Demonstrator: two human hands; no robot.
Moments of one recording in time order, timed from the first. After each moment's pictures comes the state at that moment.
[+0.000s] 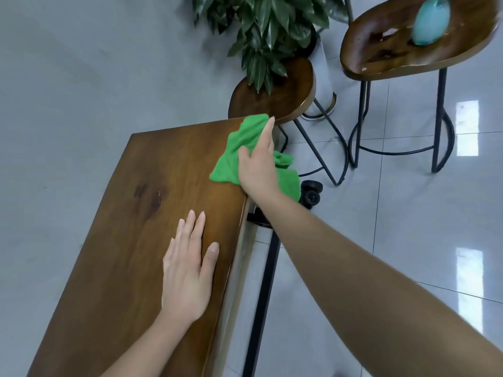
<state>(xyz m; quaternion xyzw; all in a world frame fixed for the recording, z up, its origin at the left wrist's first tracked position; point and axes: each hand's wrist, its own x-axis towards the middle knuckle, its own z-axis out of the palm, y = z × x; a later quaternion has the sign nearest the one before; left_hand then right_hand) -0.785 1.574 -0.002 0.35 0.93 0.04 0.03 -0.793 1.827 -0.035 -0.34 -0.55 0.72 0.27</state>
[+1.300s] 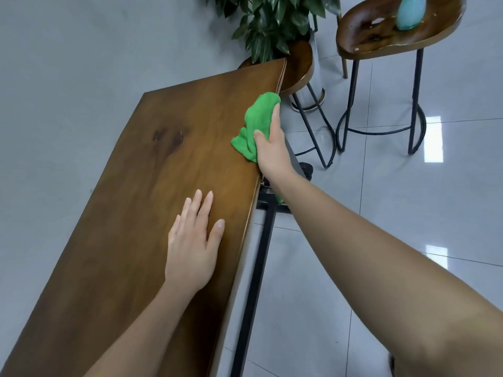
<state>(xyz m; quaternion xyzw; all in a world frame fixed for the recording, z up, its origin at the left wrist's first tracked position) -0.740 1.430 -0.004 0.38 0.92 0.04 0.03 -0.708 1.686 -0.028 -0.31 -0.56 0.72 0.27</state>
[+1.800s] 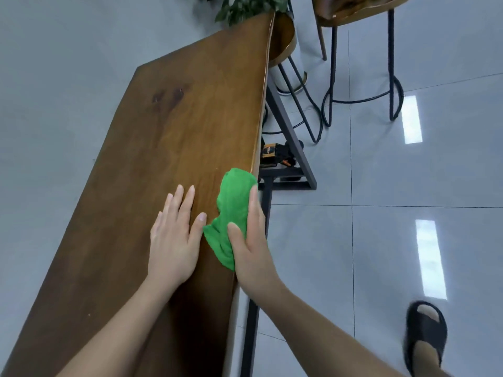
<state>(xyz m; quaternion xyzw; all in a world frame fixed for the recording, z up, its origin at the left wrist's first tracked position) -0.716 1.275 -0.004 0.41 0.91 0.03 0.04 -0.560 1.358 -0.054 -0.28 -0.53 0.75 0.29</state>
